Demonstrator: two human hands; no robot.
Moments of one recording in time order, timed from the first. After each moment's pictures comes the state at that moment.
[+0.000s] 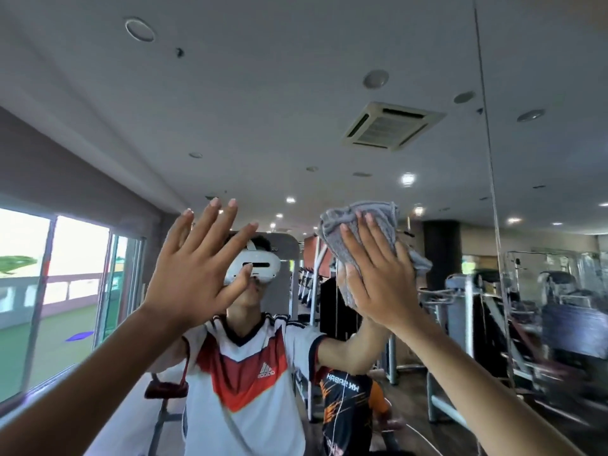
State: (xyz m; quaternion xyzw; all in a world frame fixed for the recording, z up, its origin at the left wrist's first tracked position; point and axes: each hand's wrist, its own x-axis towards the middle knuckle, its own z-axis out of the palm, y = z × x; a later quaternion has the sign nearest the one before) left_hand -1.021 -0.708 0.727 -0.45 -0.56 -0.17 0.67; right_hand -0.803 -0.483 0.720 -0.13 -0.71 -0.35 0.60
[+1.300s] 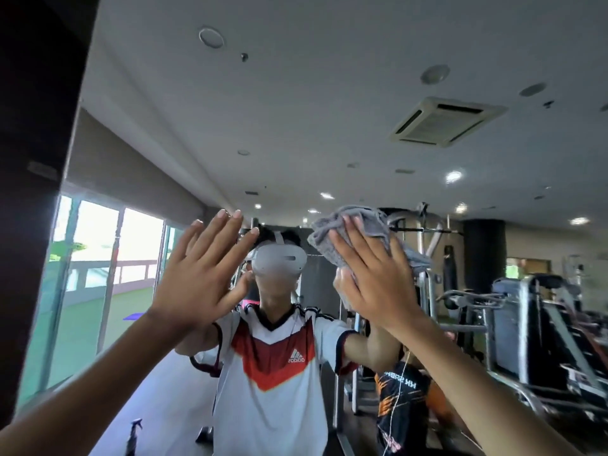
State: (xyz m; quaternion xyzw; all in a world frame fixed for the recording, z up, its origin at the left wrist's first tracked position) left_hand -1.200 -0.915 0.699 -0.44 -0.57 -0.17 0.68; right_hand -0.990 -0.691 0.713 -0.09 -0.73 -0.39 0.56
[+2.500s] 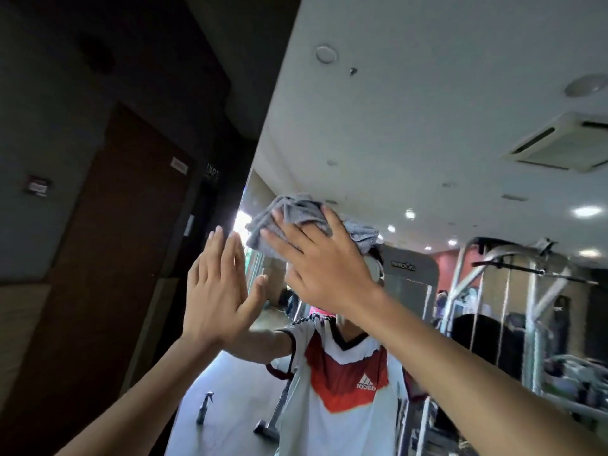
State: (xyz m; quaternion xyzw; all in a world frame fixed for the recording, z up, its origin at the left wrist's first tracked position) left_hand -1.304 -1.025 0.636 -0.25 -0.73 -0.38 0.51; right_hand -1.178 -0.895 0.746 0.07 -0.77 -0.46 0.44
